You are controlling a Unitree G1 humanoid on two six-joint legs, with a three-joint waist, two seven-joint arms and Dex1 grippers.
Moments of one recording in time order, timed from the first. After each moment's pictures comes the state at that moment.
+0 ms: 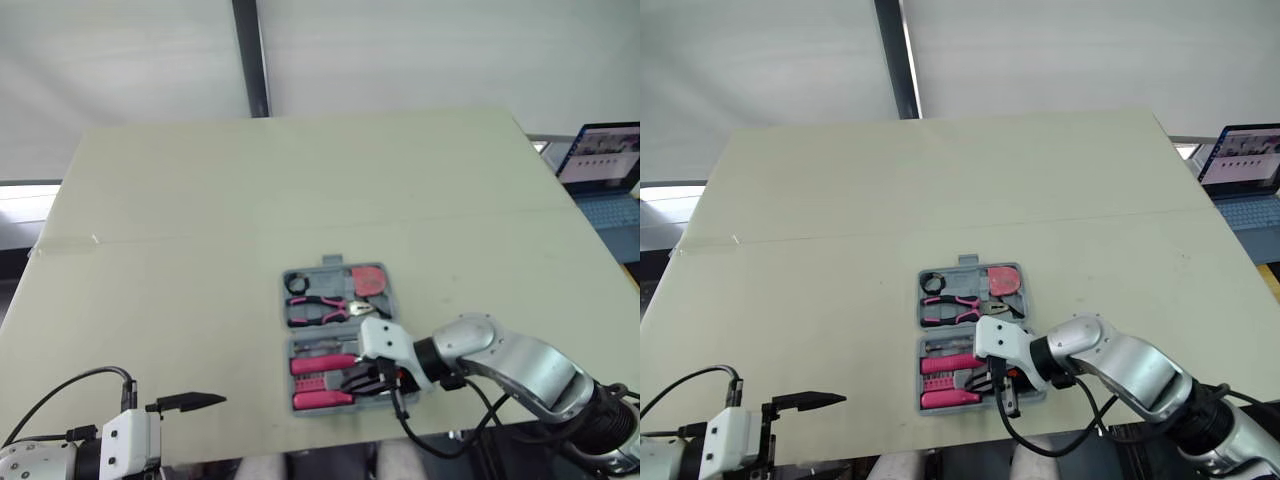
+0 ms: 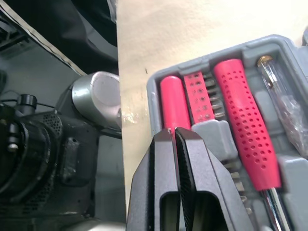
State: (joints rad) left arm 0.72 0.72 0.36 -0.54 -0.42 -0.10 -1.14; right arm -0.39 -0.83 0.54 -0.51 0.45 0.75 0.99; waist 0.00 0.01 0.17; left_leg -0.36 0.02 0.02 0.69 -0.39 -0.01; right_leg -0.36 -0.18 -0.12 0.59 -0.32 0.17
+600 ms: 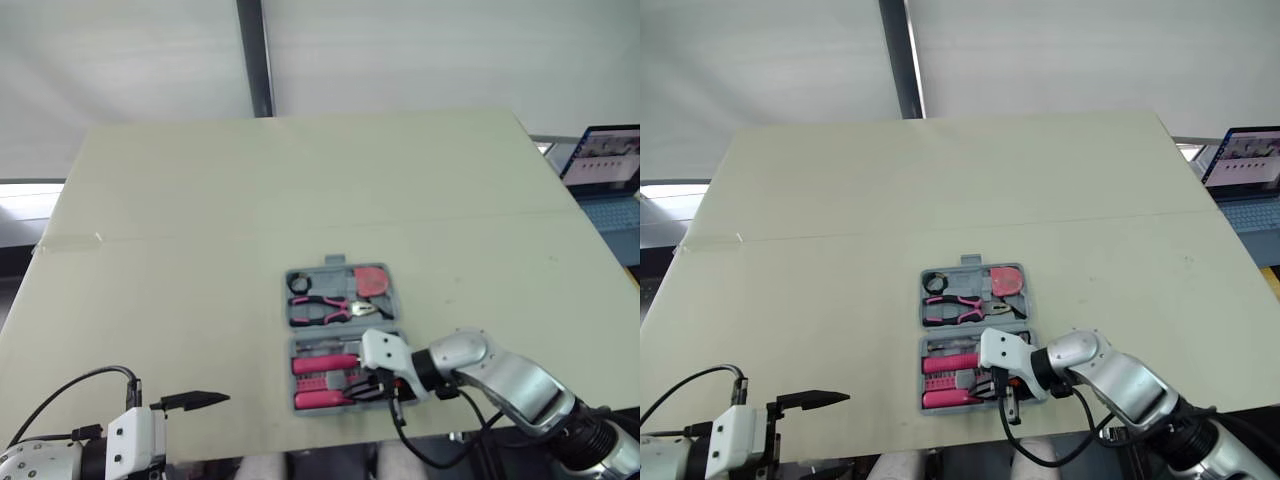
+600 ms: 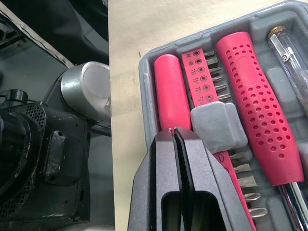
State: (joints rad) left arm 0.72 0.72 0.34 -0.54 -0.42 -0.09 -1.12; right arm -0.30 -0.75 0.54 -0.41 0.33 0.64 1.02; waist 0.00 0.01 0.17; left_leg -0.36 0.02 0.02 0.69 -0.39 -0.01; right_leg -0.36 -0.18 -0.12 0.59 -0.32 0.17
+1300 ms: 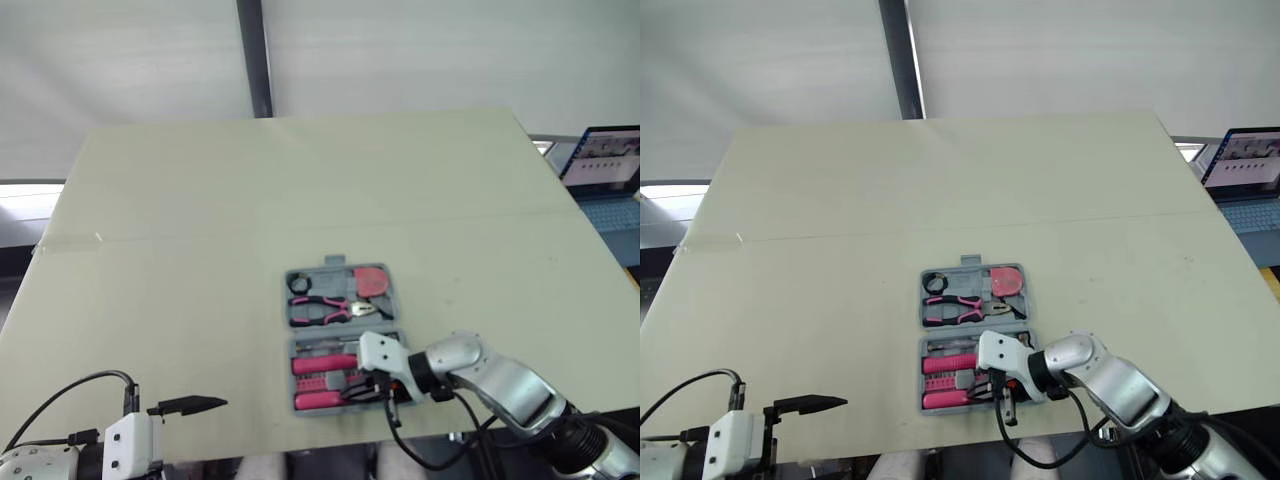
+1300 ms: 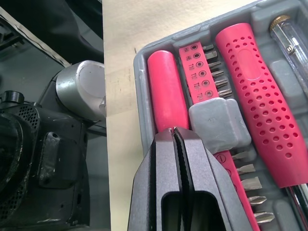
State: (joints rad) left arm 0.75 0.72 0.35 -0.54 -0.42 -0.11 -1.13; right arm -0.28 -0.71 0.54 -0.38 0.27 0.64 1.03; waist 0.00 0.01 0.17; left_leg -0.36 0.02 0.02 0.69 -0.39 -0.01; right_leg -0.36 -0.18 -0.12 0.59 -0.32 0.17
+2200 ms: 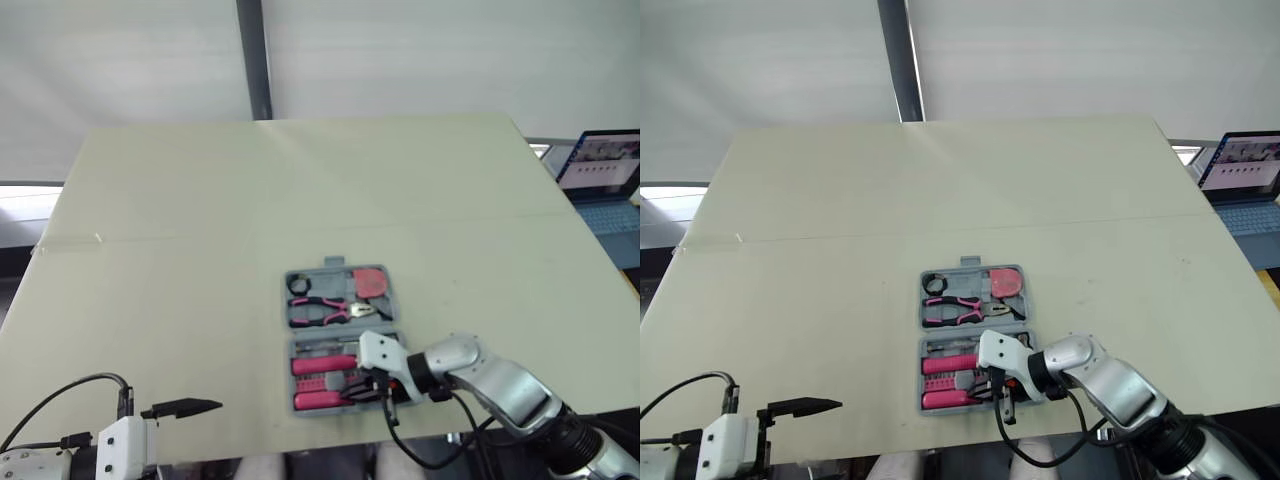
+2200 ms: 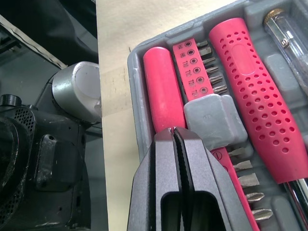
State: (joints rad) left arm 0.78 0.72 0.38 -0.53 -0.42 -0.12 -1.14; right arm -0.26 -0.70 0.55 -0.35 0.27 0.64 1.03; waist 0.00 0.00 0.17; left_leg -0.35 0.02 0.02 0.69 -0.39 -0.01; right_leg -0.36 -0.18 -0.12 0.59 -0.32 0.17
